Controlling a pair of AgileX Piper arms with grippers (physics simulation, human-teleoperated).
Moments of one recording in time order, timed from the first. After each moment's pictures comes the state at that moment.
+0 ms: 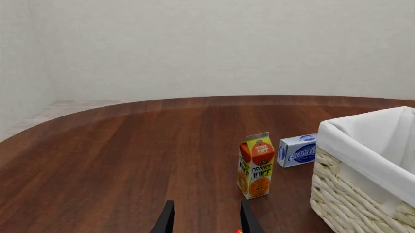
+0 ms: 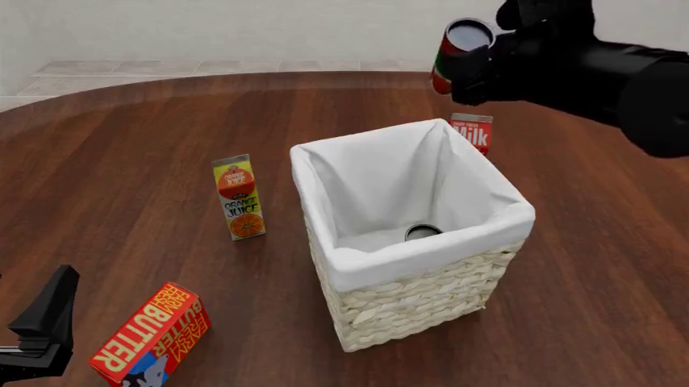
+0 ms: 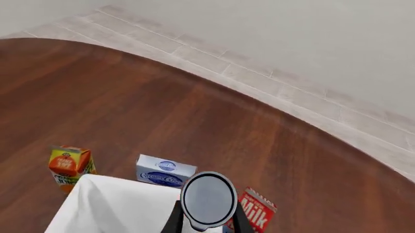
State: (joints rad) left arm -0.01 0.02 0.00 -0.02 0.00; right arm 0.39 1.28 -1.10 0.14 -0.19
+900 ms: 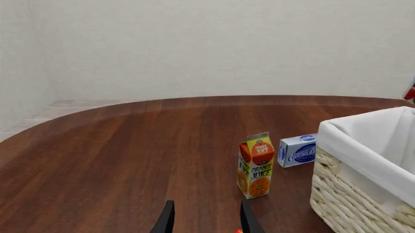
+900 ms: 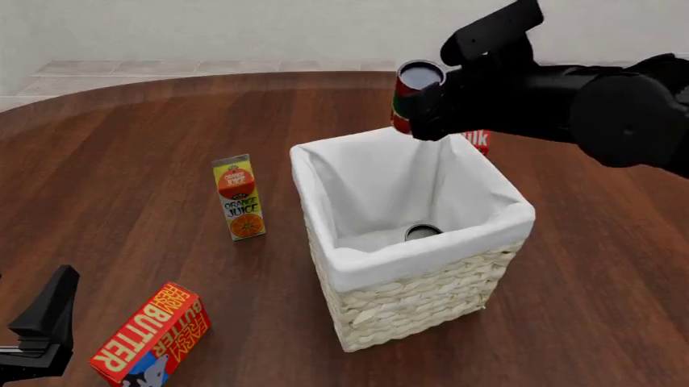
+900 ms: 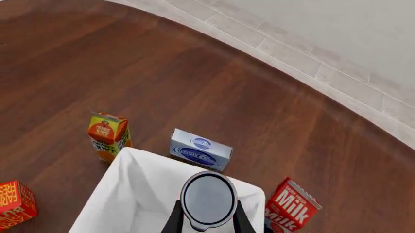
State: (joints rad) left arm -0.01 0.02 0.00 -0.02 0.00; right arm 0.50 1.33 -1.12 0.25 -0.19
